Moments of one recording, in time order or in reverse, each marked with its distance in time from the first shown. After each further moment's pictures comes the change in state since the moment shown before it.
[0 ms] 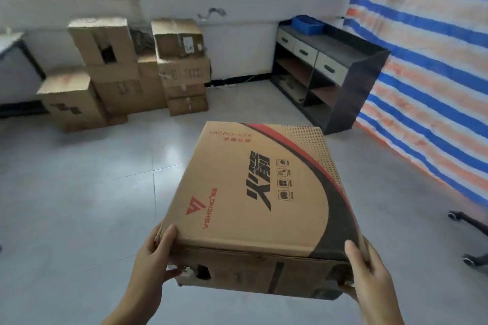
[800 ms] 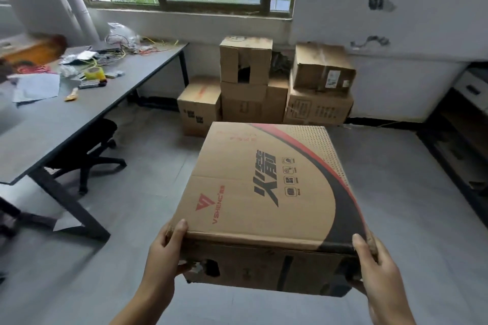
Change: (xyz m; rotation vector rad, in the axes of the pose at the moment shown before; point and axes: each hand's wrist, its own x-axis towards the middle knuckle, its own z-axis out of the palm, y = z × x) left_hand 0.365 0.184 -0.187 -0.153 0.504 0.108; right_hand 0.126 -0.193 0.540 -0.104 -0.501 -0.115
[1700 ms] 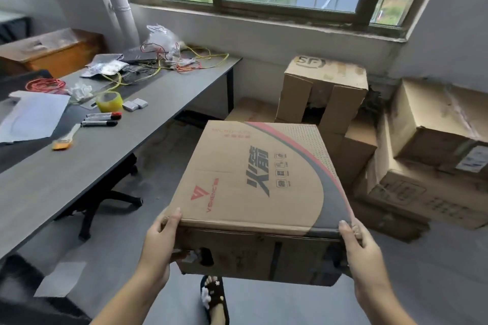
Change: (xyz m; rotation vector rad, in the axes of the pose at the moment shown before) left_hand 0.594 0.157 0.071 -0.078 0.267 -0.011; right_hand 0.421 -0.198 0.502 -0.042 -0.315 -0.097
